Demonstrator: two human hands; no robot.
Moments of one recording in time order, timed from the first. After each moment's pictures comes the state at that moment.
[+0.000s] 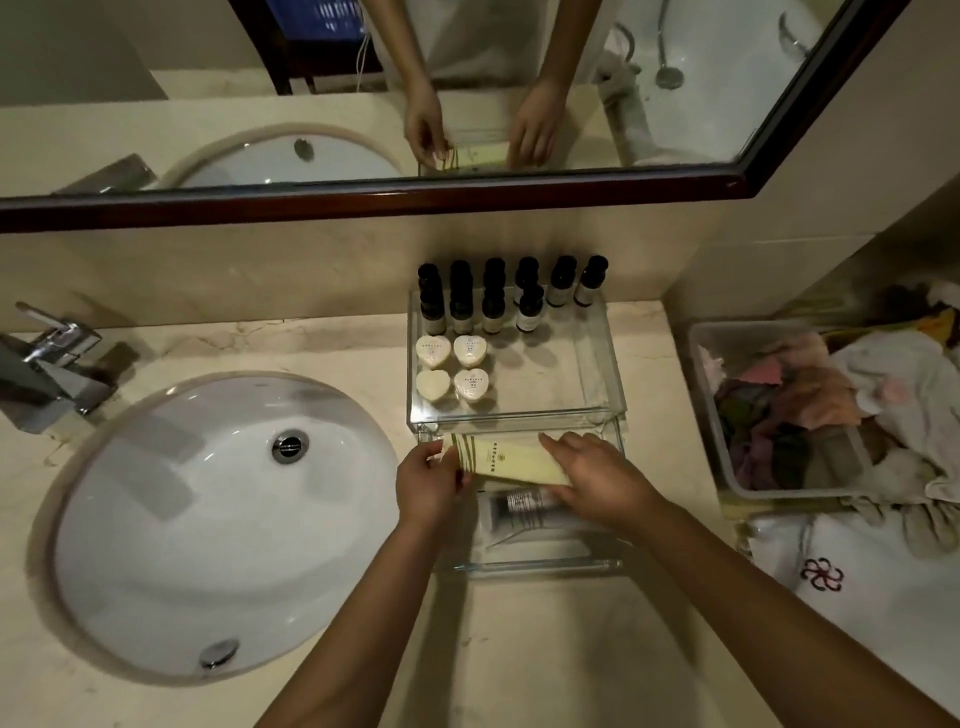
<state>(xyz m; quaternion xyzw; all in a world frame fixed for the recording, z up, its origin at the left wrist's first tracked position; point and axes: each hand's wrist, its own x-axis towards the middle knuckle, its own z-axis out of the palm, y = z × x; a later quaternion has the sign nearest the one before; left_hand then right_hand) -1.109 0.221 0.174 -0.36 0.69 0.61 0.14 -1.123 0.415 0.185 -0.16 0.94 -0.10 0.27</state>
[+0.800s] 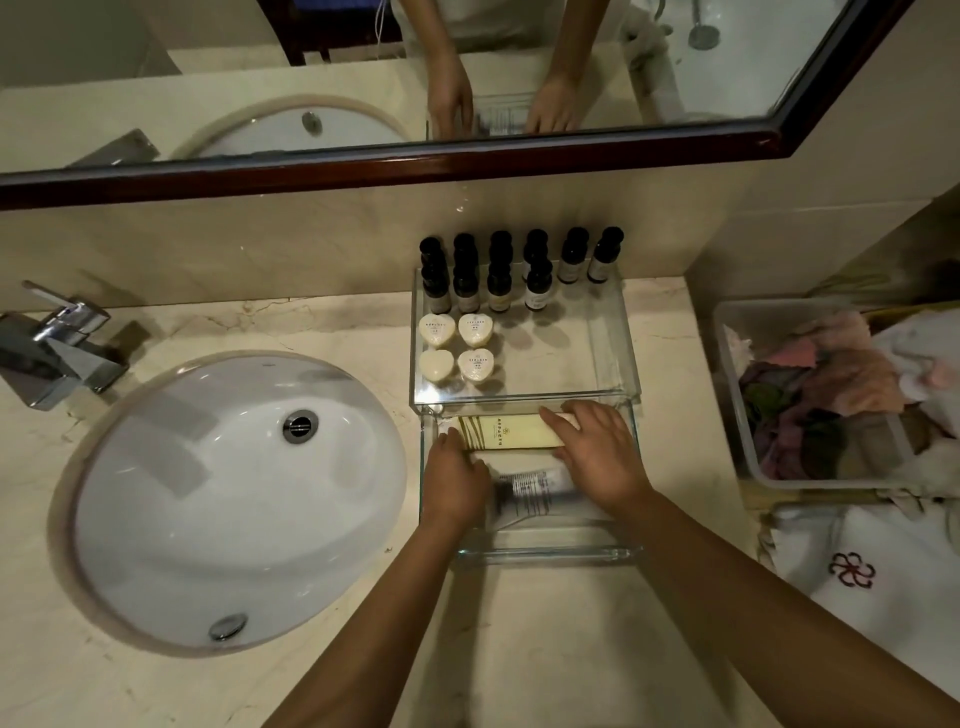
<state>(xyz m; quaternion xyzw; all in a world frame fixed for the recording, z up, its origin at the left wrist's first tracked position) -1.105 0.240 0.154 -0.19 0.89 0.36 0.19 -1.127 0.416 0.129 -0.16 0.98 -0.09 0.06</state>
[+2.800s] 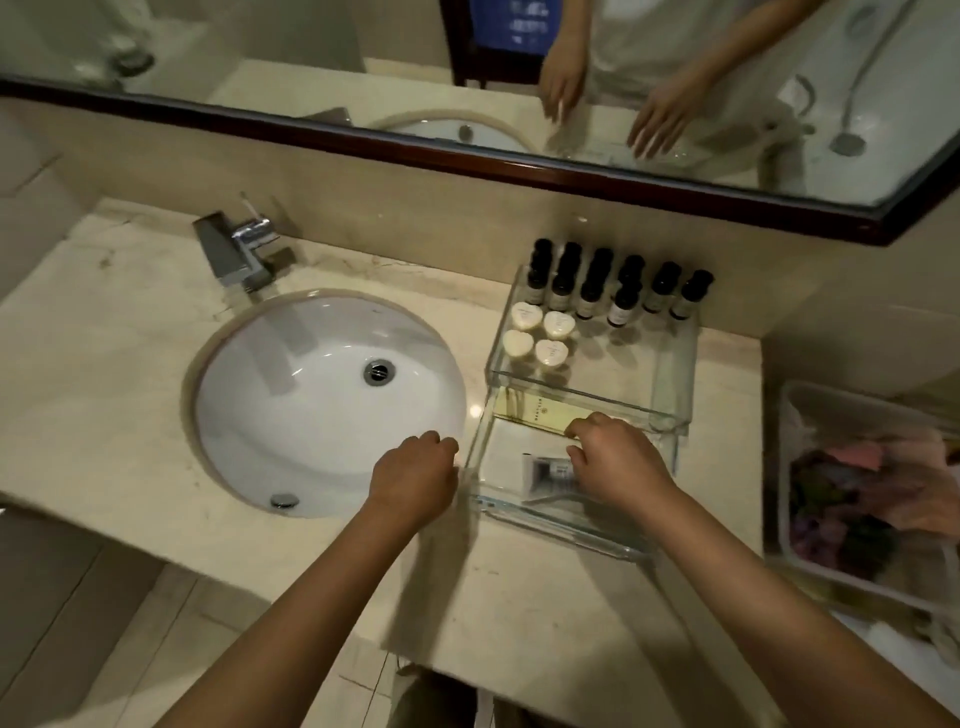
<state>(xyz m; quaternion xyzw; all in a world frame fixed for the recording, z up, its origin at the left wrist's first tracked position) -1.020 0.177 0.216 -0.08 0.98 0.05 0.19 -1.103 0.381 0.225 -0.25 0.95 -0.08 0.19</state>
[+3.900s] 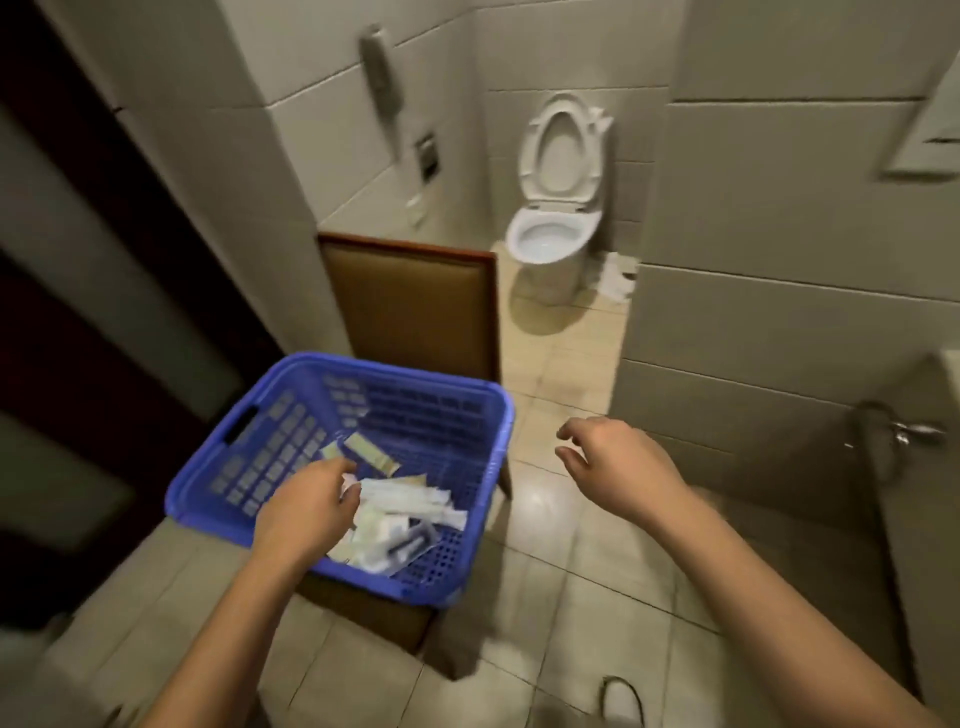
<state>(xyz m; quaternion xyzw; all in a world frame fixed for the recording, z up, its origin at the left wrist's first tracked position) -0.142 0.126 0.333 -0.87 0.48 0.09 -0.05 -0.407 -0.019 0.356 -0.88 0.45 -0.05 0.18</state>
